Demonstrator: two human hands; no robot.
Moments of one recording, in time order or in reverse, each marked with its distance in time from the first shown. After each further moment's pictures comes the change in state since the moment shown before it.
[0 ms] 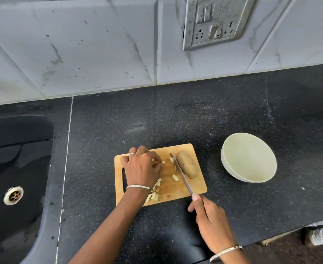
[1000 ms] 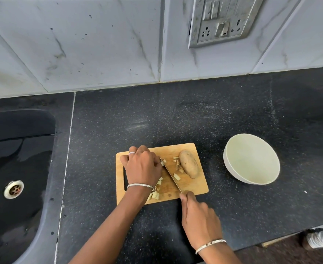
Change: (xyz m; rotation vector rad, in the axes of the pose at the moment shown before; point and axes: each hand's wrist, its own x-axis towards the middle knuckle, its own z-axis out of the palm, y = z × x) left_hand 0.000 -0.001 0.005 0.051 0.030 -0.080; right_hand 0.002 -0.018 0.025 -0.506 -0.042 -0.100
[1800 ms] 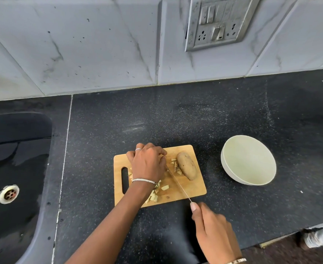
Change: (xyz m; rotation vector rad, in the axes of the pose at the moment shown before) left_hand 0.011 0.016 -0.005 -0.106 -0.034 0.122; right_hand -0.024 0.025 -0.020 0.207 -0.023 0.110
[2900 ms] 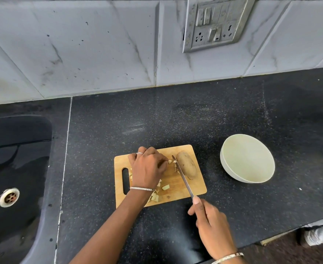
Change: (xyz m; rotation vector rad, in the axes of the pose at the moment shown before) left_hand -0.005 -0.015 0.017 -0.014 0.039 0.108; right_hand 0.006 -0.008 0.003 0.327 0.052 0.081
